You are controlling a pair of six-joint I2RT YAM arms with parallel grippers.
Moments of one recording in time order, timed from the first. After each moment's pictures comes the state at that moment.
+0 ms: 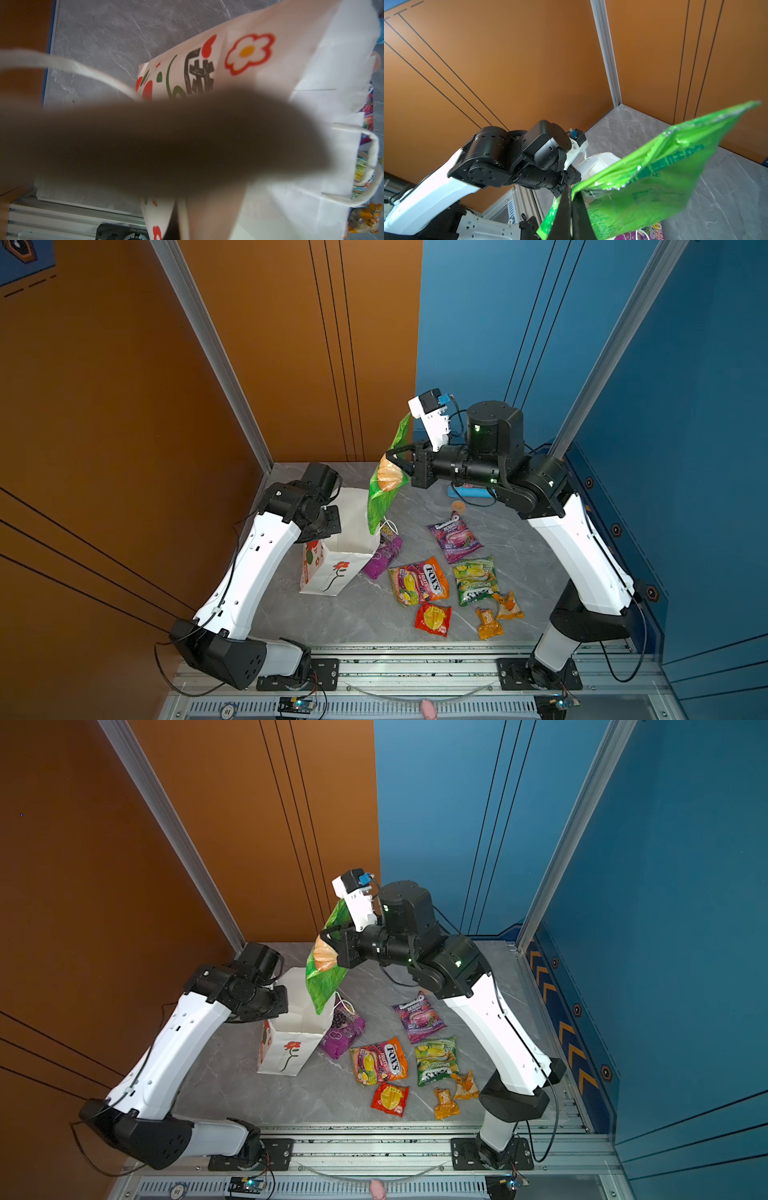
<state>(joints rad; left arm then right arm) -0.34 1.37 1.58 -1.38 -0.16 -0.53 0.86 1.76 2.43 -0.92 -0.25 0.32</state>
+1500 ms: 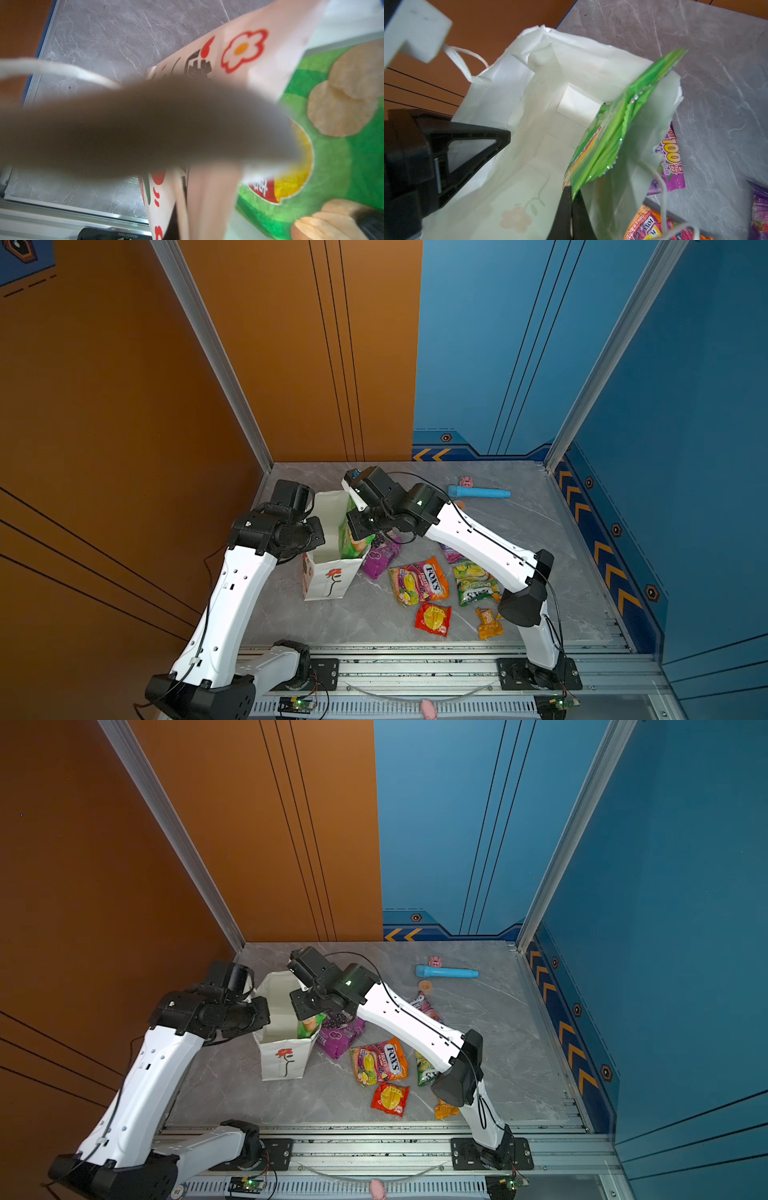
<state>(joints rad) -0.19 1.14 1.38 -1.28 -0.07 -0.52 1.03 2.08 2.35 -1.06 0.00 0.44</state>
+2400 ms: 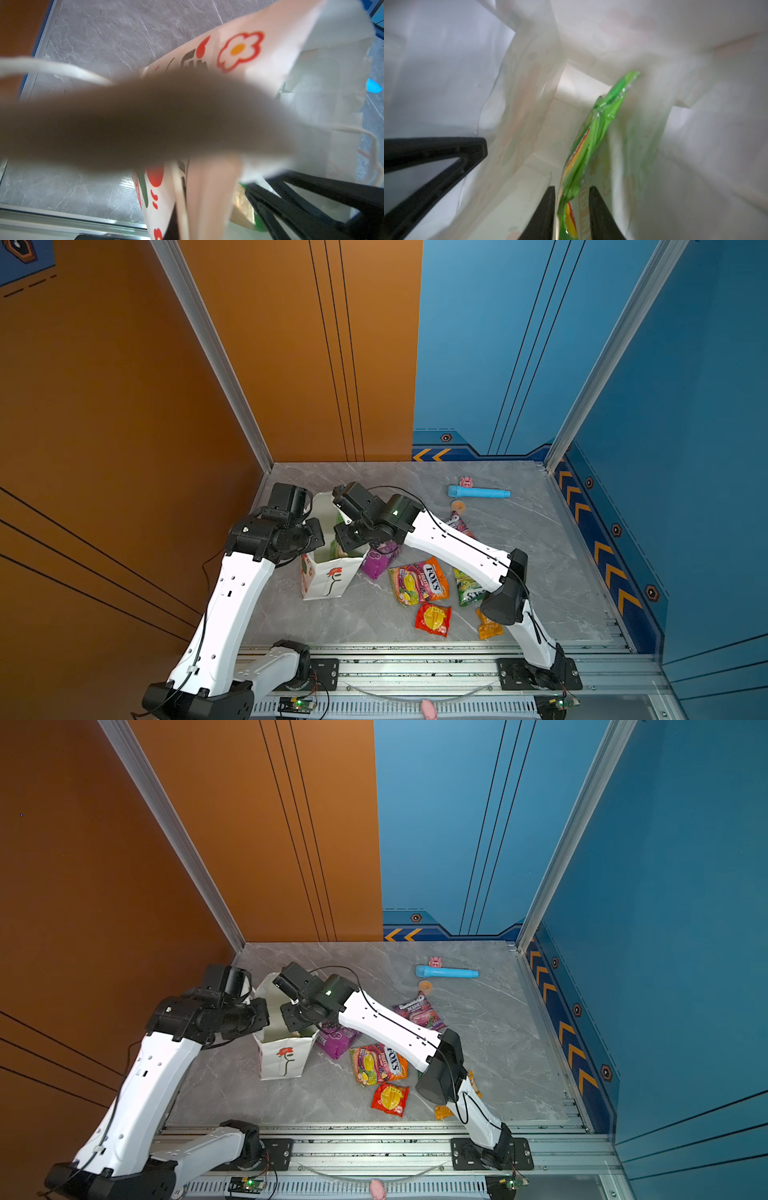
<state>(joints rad) -0.19 1.11 1.35 -1.26 -0.06 -0.51 1.07 2.19 2.39 -1.06 -0.01 0.49</state>
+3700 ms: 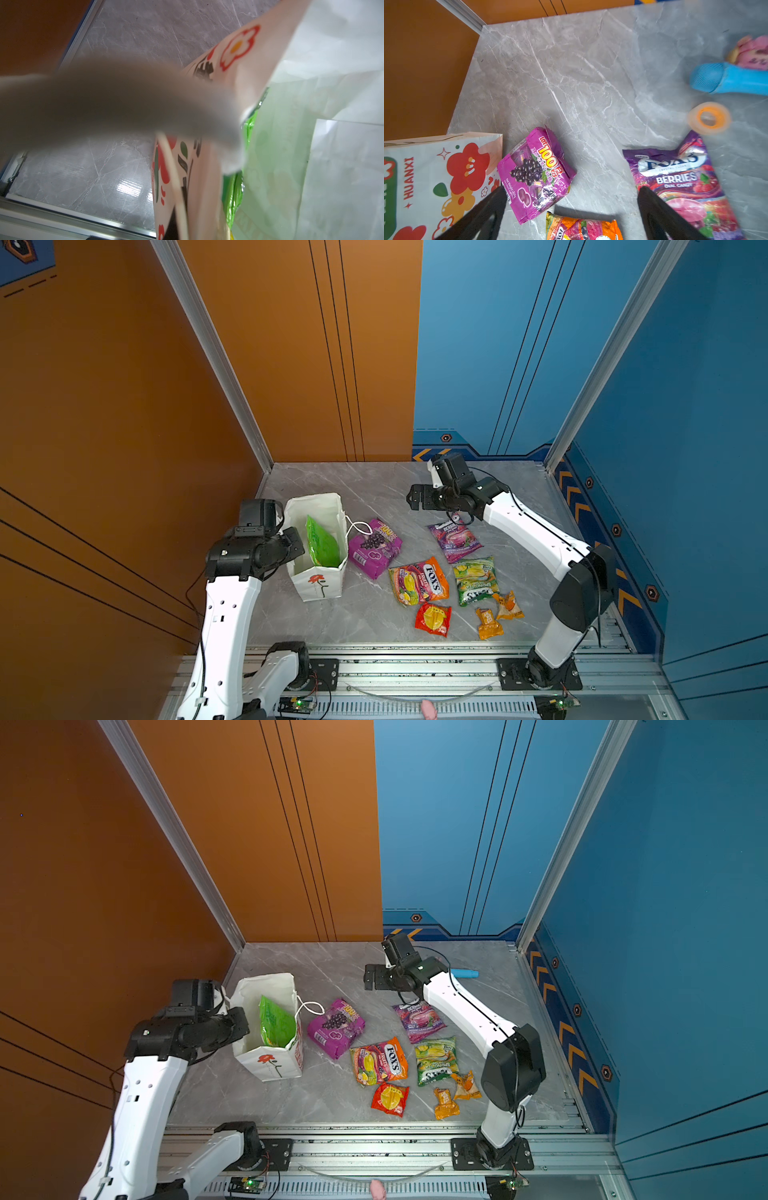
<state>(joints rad) 0.05 0.98 1.23 -1.20 0.01 -0.39 0.59 1.79 1.64 -0.67 -0.08 0.50</state>
